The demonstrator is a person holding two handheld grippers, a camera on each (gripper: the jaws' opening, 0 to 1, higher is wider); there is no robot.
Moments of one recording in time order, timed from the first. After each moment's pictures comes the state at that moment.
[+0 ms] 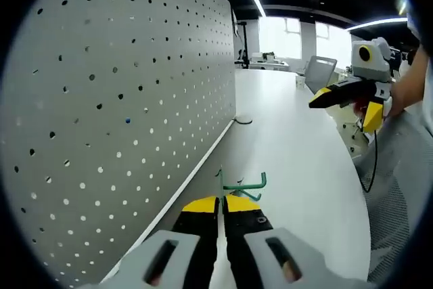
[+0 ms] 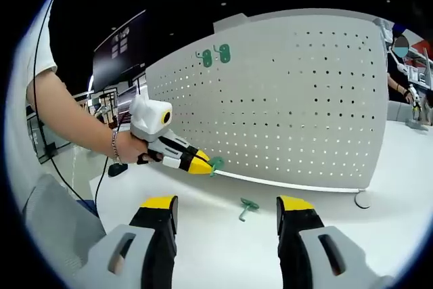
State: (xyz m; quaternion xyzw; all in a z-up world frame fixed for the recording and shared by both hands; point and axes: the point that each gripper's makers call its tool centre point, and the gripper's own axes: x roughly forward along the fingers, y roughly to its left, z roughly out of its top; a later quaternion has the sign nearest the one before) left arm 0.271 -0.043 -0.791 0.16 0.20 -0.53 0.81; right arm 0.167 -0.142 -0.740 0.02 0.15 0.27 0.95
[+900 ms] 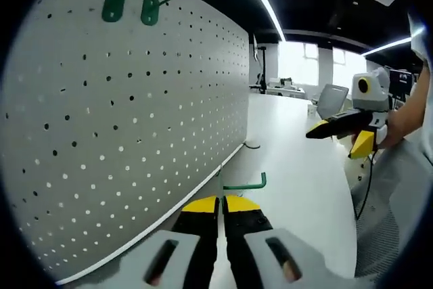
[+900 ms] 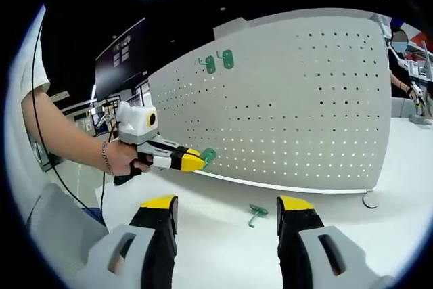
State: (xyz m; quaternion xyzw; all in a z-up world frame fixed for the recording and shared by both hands) left arm 0.257 -0.023 -0.756 0.08 0.16 -0.49 0.86; right arm 0.167 -0.130 -0.730 0.04 0.13 0.28 0.95
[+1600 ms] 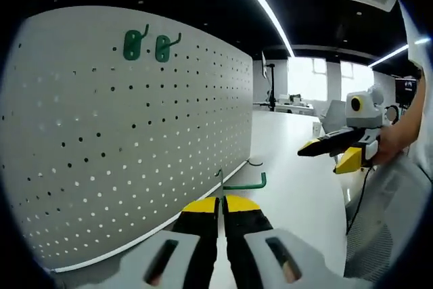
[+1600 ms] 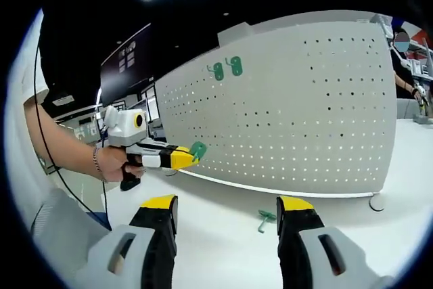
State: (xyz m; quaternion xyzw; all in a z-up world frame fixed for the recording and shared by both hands) left arm 0.233 -0.003 -0.723 0.05 0.11 -0.46 0.88; right arm 0.162 -0.118 -0.719 0.05 0.12 0.30 0.95
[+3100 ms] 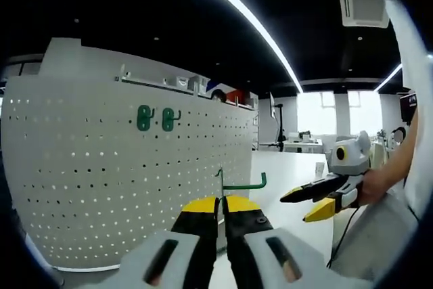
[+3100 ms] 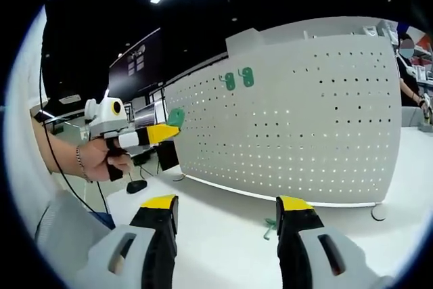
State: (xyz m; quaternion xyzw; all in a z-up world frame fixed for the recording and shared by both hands) left arm 0.198 0.005 -0.642 -0.02 0.00 -0.43 0.90; right arm 0.154 -0.112 -0.700 0.05 0.09 0.32 0.94
